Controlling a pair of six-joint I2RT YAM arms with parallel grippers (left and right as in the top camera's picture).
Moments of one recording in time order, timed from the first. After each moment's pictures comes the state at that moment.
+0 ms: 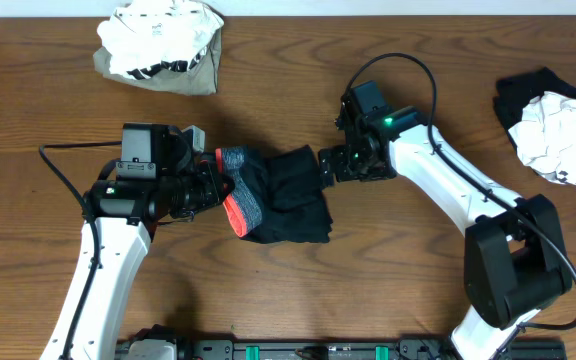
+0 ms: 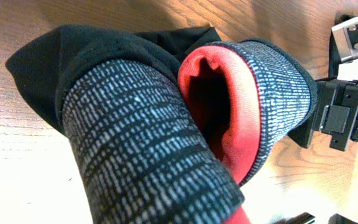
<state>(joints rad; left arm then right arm) -0.07 1.24 0.95 -0.81 0.52 -0.42 0.45 1.87 1.34 -0.82 -0.18 0.30</state>
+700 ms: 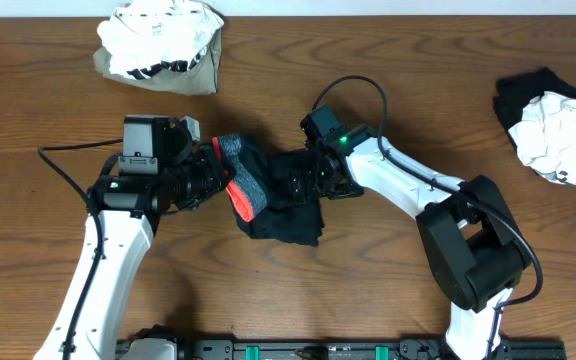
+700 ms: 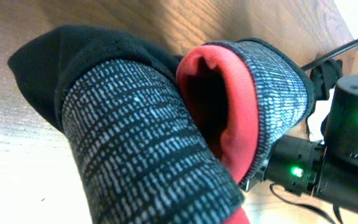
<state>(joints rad) -0.08 1.27 0.95 -0.68 0.51 -0.60 0.59 2.01 1.33 -0.73 -0.19 0.44</state>
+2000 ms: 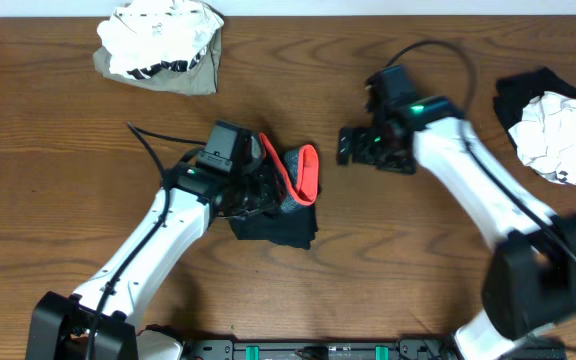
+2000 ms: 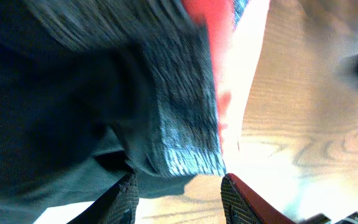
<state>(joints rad) -0.39 1.46 0.95 -0.65 0.38 -0.67 0.34 1.76 1.39 -0.92 -0.17 0.48</state>
